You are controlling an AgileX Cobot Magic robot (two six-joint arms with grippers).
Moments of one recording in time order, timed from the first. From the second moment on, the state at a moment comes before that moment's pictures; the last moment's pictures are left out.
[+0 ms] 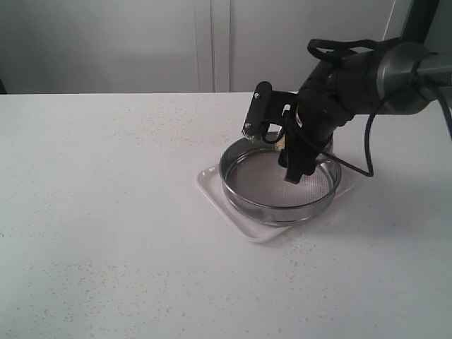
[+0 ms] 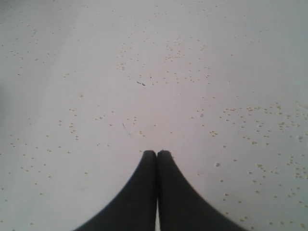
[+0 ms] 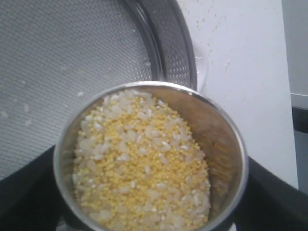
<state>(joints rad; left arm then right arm) 0.05 0.00 0.02 -0.10 0.52 0.20 0.46 1.92 -1.32 -0.63 0.54 -0.28</state>
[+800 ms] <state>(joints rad) 0.05 0.00 0.02 -0.10 0.52 0.20 0.46 1.92 -1.32 -0.78 0.53 -0.39</state>
